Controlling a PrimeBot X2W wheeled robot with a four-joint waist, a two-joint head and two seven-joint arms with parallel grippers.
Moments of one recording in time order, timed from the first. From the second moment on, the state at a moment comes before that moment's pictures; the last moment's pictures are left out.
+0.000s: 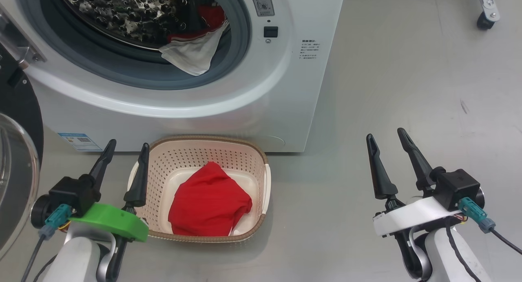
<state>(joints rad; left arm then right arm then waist) -0.24 0.19 -0.25 0.31 -0.46 -0.10 -0.25 -0.11 -0.06 0.20 0.13 0.29 0.12 -0.25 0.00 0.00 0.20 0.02</state>
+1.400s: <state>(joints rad) -0.82 0.46 -0.15 0.20 -0.59 -0.11 0.34 -0.26 -0.05 0.30 0.04 0.39 0.12 -0.25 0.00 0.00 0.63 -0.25</state>
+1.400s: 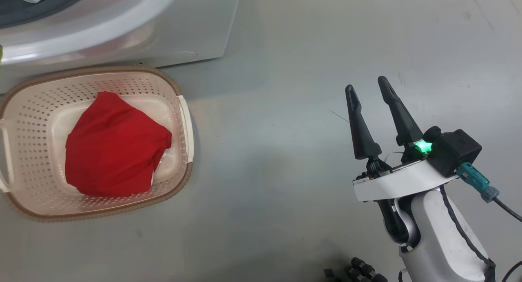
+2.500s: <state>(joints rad) -1.15 0.56 -0.18 0.36 -0.76 -0.11 0.83 -0.36 -0.05 0.36 0.02 0.49 0.08 -0.25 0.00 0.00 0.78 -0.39</state>
